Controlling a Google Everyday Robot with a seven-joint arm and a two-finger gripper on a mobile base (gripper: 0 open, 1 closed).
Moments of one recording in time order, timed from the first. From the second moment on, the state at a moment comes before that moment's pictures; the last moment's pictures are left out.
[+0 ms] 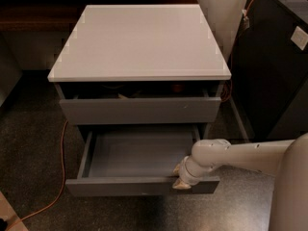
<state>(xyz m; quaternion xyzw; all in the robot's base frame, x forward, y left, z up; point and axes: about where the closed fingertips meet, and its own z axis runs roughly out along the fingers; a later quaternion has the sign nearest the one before) 0.502 -0.111 0.428 -0.67 0.72 0.11 0.15</state>
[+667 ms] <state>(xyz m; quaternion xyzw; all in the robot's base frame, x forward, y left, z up) 0.482 -0.103 0.433 -0.68 0.71 0.12 0.15</state>
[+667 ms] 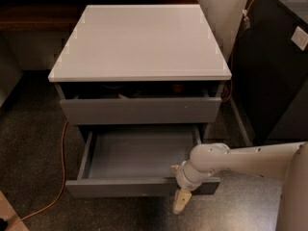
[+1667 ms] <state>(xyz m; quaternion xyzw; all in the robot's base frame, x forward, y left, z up) 0.495 -0.081 0.476 -0.71 0.67 0.11 0.19</state>
